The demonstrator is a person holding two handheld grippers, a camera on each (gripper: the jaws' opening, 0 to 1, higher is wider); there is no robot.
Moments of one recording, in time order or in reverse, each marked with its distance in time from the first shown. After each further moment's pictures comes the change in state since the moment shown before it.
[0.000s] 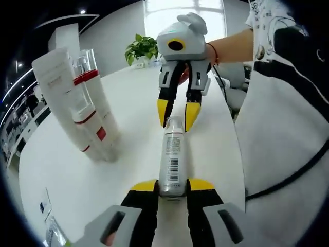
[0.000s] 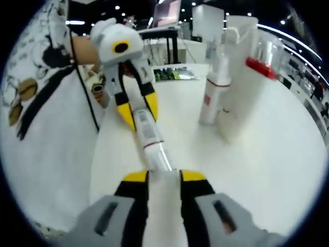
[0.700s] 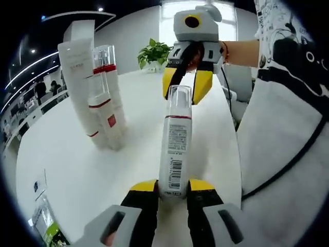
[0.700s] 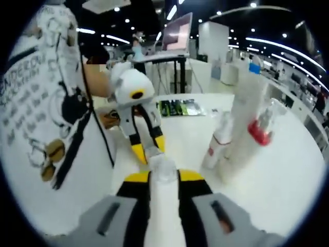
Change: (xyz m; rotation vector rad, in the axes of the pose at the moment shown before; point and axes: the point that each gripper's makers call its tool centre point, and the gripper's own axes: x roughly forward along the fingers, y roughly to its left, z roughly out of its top) left arm -0.005 -0.001 -0.007 -0.114 -0.080 0.028; right arm -0.026 0.019 0.086 -0.085 -0.188 0.022
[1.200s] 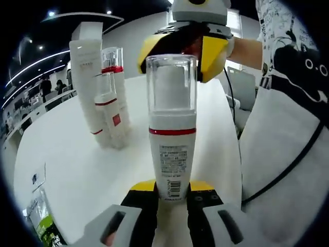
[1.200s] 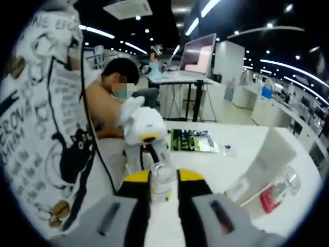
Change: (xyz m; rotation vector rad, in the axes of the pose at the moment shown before) left arm 0.001 0.000 0.001 -0.041 -0.056 0.019; right arm 0.034 0.017 0.061 -0.132 -0.102 0.070
